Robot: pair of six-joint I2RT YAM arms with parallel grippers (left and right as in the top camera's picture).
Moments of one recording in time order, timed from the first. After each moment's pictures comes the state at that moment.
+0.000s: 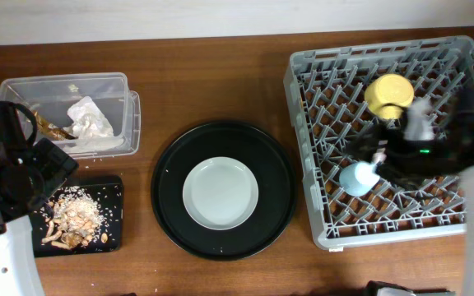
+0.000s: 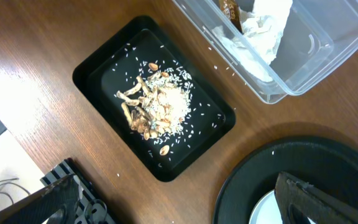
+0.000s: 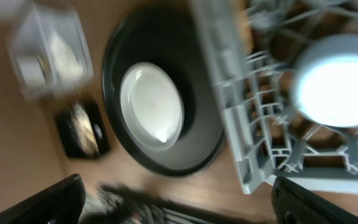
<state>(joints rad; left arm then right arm) 0.25 1.28 1.72 -1.59 -0.26 -0.60 -0.23 1.34 1.43 -1.43 -0.64 0.14</state>
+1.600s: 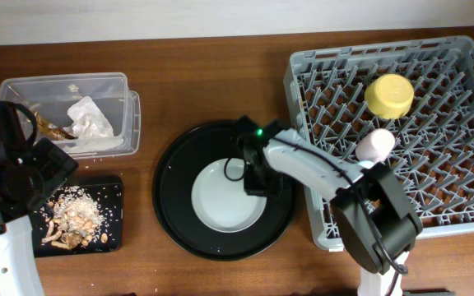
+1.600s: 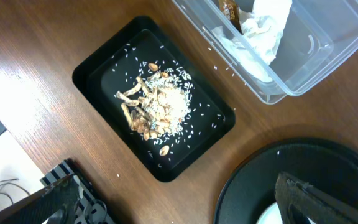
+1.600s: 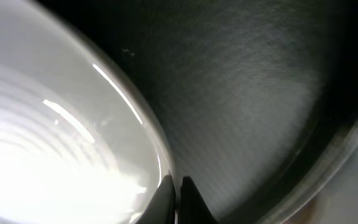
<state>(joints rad) 0.25 1.28 1.72 -1.59 -0.26 -0.60 0.60 1.98 1.43 -1.13 -0.05 0.68</state>
